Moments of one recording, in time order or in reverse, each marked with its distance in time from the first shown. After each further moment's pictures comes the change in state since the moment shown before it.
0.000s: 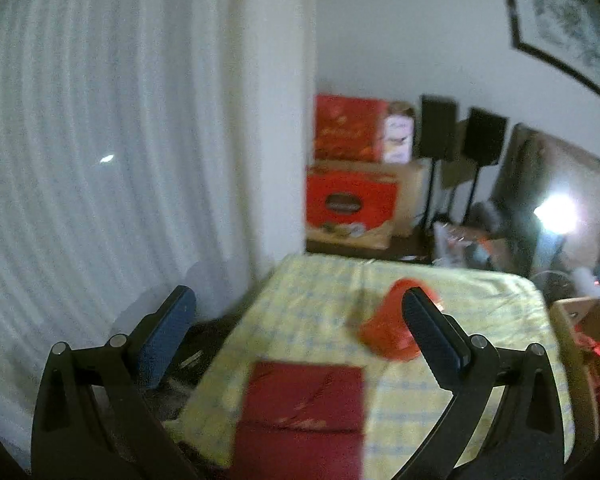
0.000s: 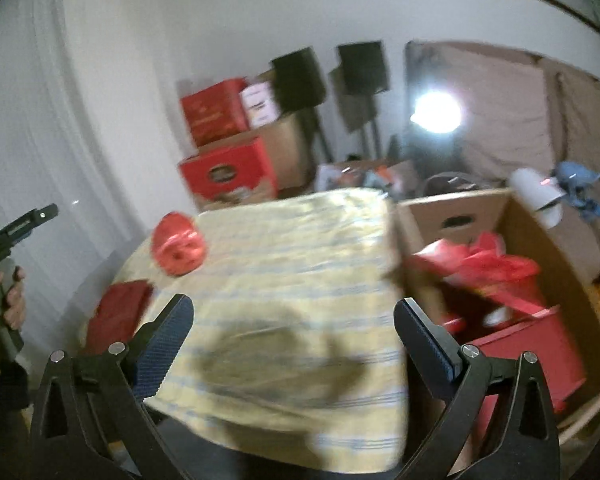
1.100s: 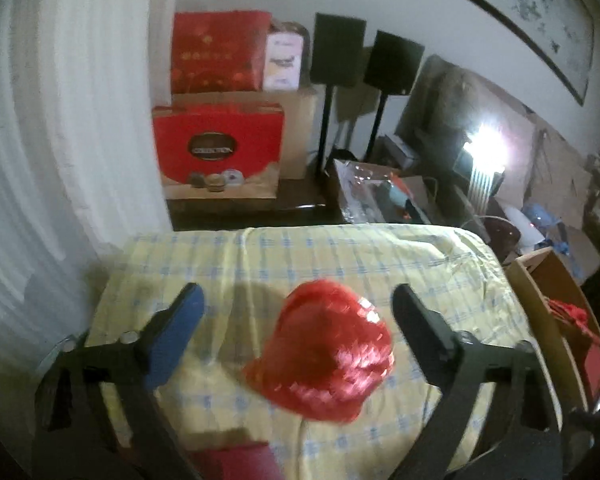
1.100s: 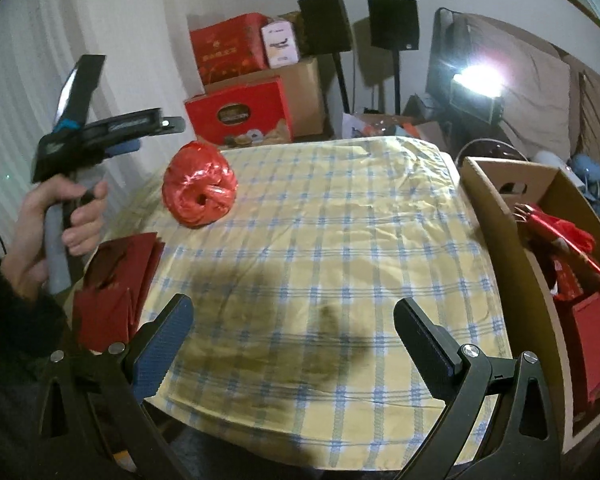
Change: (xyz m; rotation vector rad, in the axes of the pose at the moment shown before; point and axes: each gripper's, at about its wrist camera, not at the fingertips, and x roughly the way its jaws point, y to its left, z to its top) left arm 0.185 -0.105 0.005 0.160 0.231 -0.452; right arm 0.080 0.081 -0.021 -0.059 0.152 -0.102
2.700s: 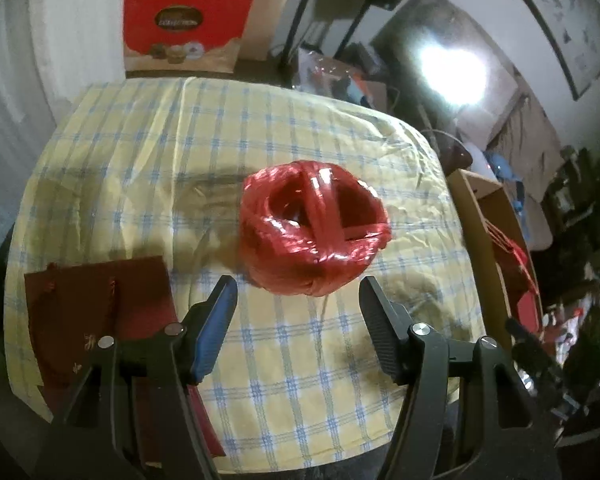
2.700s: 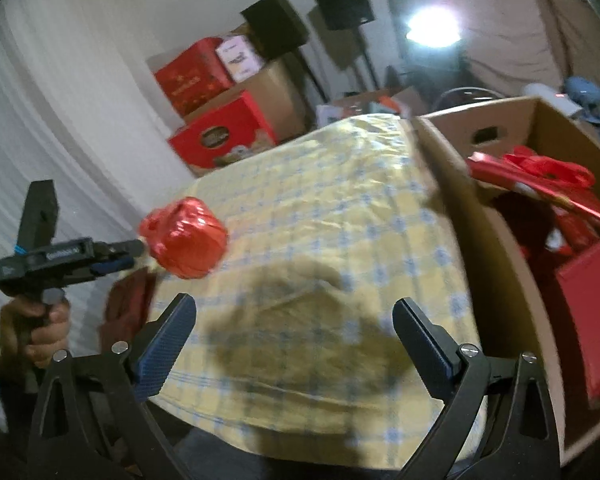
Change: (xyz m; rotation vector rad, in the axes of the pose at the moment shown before) left arm -0.032 -0.041 -0.071 -0.134 0.376 -0.145; right arm -0.012 -0.096 0.002 0.224 0.017 0.165
